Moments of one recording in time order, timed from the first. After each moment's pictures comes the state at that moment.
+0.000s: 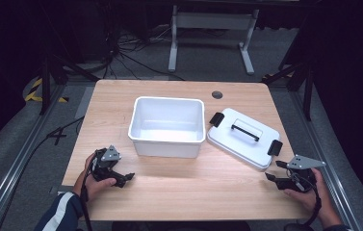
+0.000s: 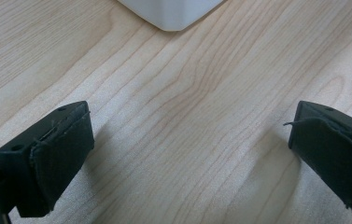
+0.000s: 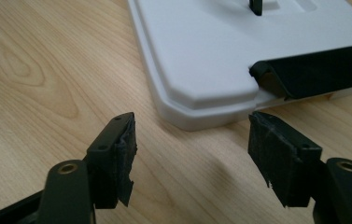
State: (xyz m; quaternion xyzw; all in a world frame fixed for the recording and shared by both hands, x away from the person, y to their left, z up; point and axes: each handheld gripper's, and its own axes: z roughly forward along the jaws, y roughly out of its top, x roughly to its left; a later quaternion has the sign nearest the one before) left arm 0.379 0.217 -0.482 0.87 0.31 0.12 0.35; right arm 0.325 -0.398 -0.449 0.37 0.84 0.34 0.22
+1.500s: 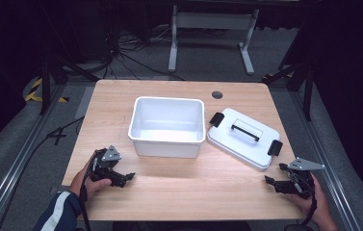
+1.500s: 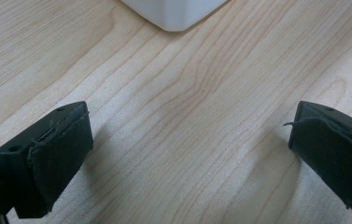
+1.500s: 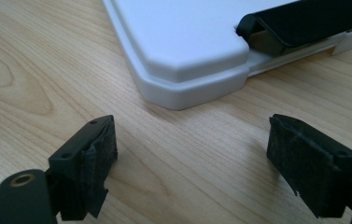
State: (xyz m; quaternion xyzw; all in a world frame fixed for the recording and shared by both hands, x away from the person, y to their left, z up) left arm 0.379 0.216 -0.482 0.87 0.32 0.12 0.35; right arm 0.324 -0.403 -0.468 0.43 0.80 0.35 0.21
